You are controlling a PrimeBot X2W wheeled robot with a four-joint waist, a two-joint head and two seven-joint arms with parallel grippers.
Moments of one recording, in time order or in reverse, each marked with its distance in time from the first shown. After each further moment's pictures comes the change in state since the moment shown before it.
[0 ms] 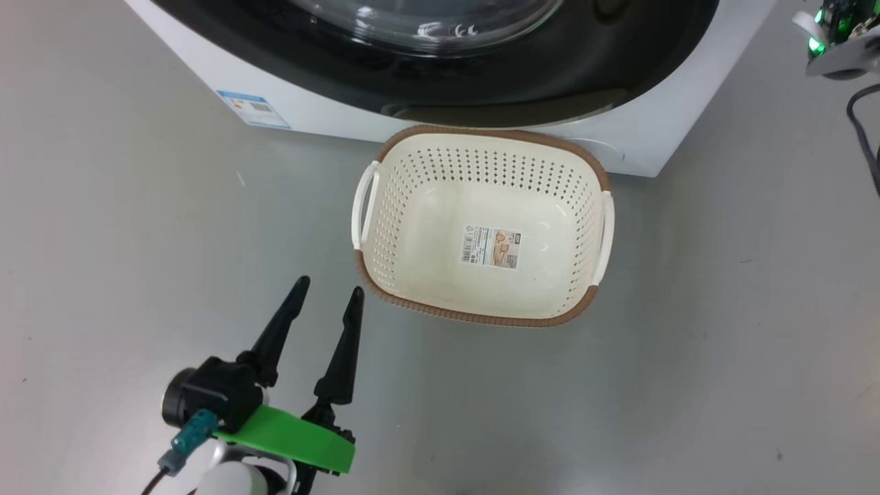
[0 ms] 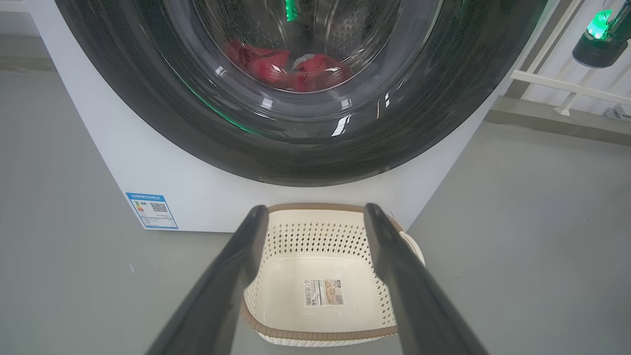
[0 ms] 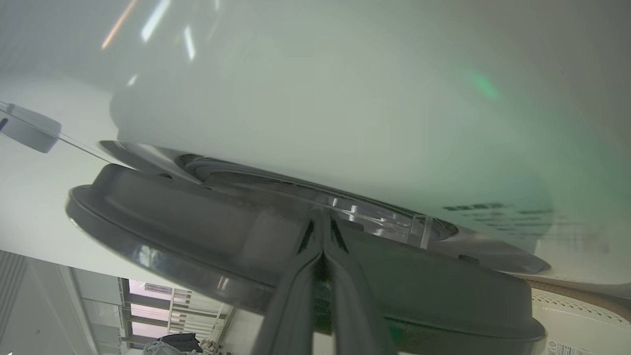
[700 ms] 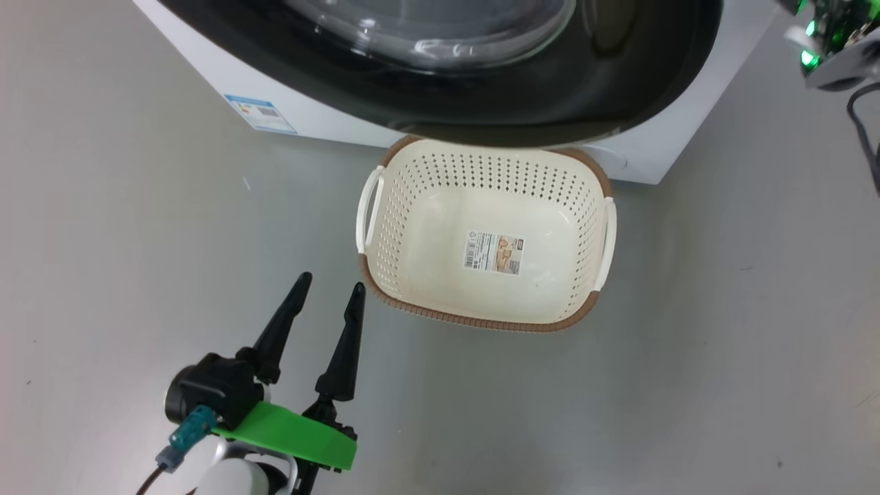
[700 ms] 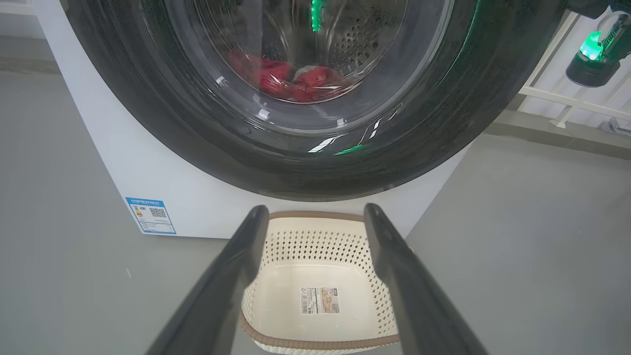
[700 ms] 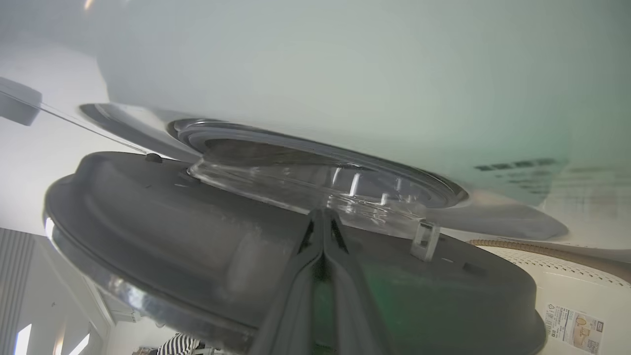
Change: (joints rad) left arm -0.013 -0.002 -0.007 0.001 -0.028 0.000 0.000; right arm -0.036 0.004 0.019 0.060 0.021 -0.004 0.136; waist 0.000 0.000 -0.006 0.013
